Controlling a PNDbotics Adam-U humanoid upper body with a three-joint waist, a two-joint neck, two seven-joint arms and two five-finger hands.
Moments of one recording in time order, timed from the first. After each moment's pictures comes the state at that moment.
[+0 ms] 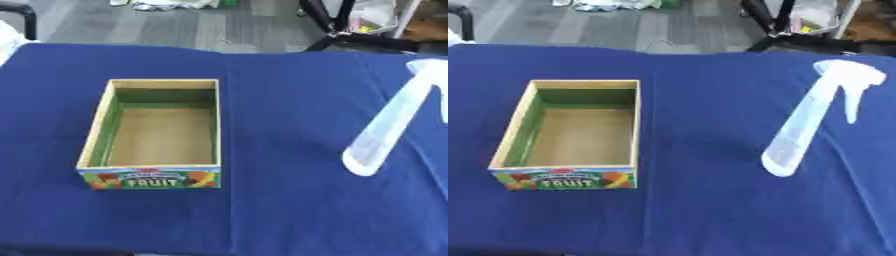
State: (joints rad) left arm -0.17 0.45 0.36 -1.86 0.38 -0.08 0.22; right arm 0.15 -0.76 -0.09 -1.99 -0.26 -0.09 -0.16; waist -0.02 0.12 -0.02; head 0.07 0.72
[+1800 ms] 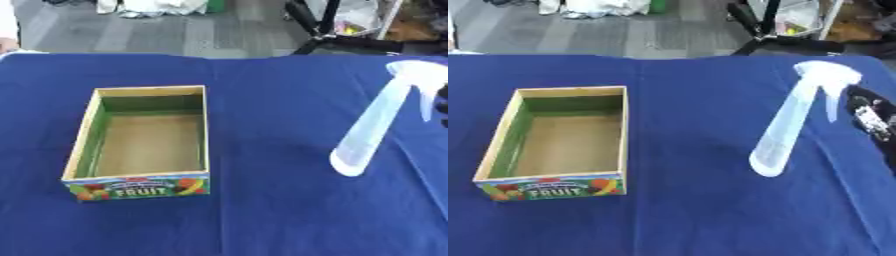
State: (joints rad) left arm -0.17 0.45 0.34 -1.86 0.39 -0.07 0.19; right arm -0.06 -0.70 0.06 -1.99 -0.24 0.24 -0.10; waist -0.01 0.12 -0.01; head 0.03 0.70
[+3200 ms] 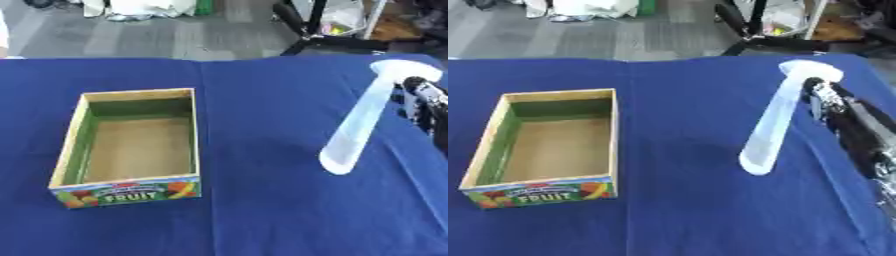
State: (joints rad) left arm -0.17 0.45 0.34 -1.86 0.39 -0.07 0.18; right arm -0.17 -0.63 0.11 -1.99 -0.28 0.39 -0.07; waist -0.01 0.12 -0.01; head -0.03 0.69
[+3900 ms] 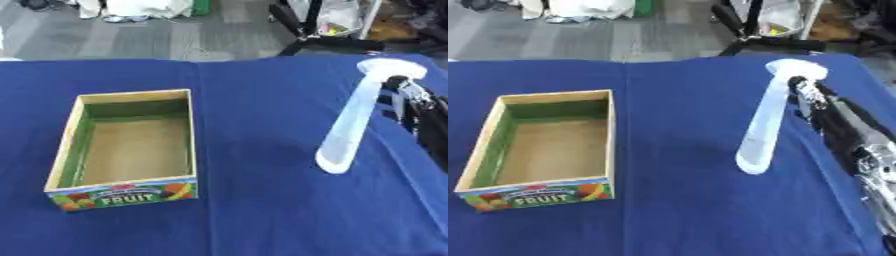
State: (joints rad) left arm -0.17 0.45 0.34 -1.86 0.39 -0.07 0.18; right arm -0.20 -0.59 0.13 -1.99 -0.24 0.43 -0.08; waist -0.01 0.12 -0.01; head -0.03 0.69
